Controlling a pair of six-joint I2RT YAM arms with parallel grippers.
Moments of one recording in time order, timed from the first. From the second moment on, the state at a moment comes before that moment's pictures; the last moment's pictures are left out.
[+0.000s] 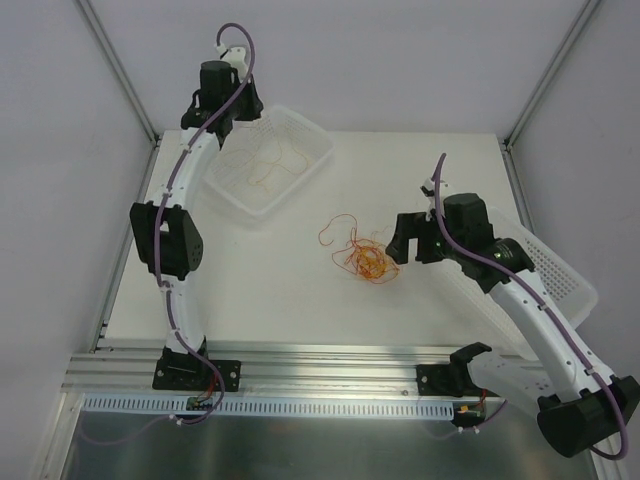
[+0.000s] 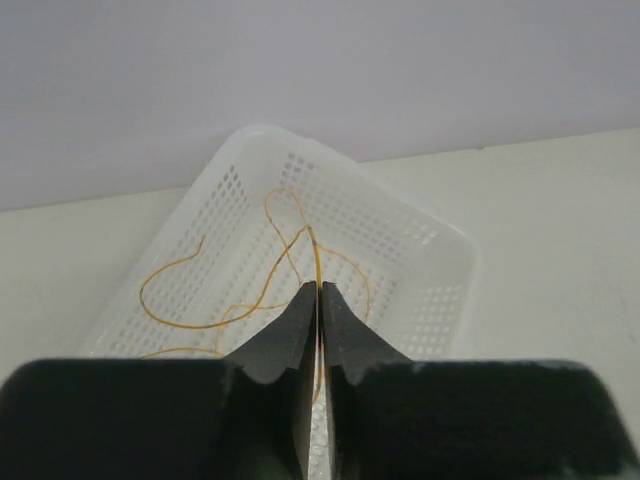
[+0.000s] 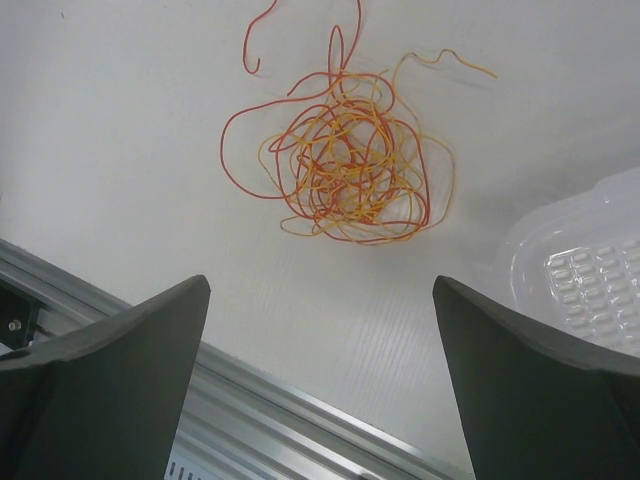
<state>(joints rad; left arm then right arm) -0.16 2.02 2.09 -0.38 0.15 -0.15 0.44 0.99 1.00 -0.72 -0.13 0.27</state>
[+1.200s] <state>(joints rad) -0.61 1.33 0.93 -0.34 0.28 -0.49 0.45 1.43 0.98 -0.56 -0.06 0.37</state>
